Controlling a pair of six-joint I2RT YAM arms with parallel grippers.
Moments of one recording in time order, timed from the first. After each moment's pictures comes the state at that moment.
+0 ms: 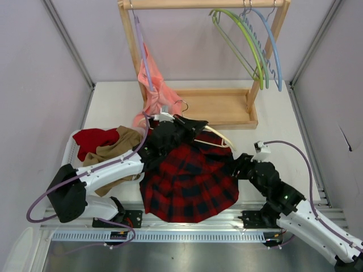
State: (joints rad) left arm -0.88 1.35 0.89 0.31 -0.19 -1.49; right arm 0.75 0.44 0.35 -0.32 0.27 0.70
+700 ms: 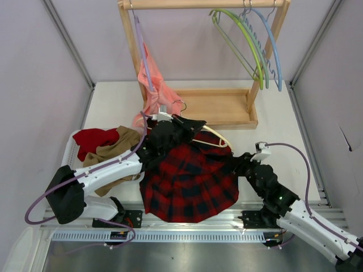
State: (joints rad) left arm -0.87 1.32 0.89 0.27 -0.21 -1.47; right arm 0.77 0.40 0.21 -0.06 0.38 0.68
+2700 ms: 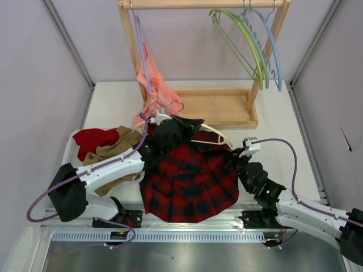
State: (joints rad) left arm -0.88 1.35 0.93 0.19 -0.32 -1.57; right arm 0.89 0.70 0.22 0.38 0.54 0.43
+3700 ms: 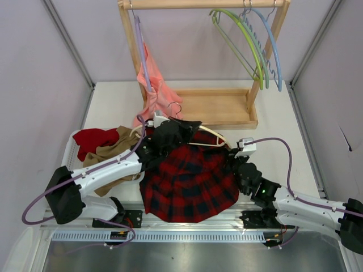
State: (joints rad) left arm -0.91 1.32 0.95 0.06 -0.37 -1.63; right arm 1.01 0.79 0.27 0.40 0.78 0.31
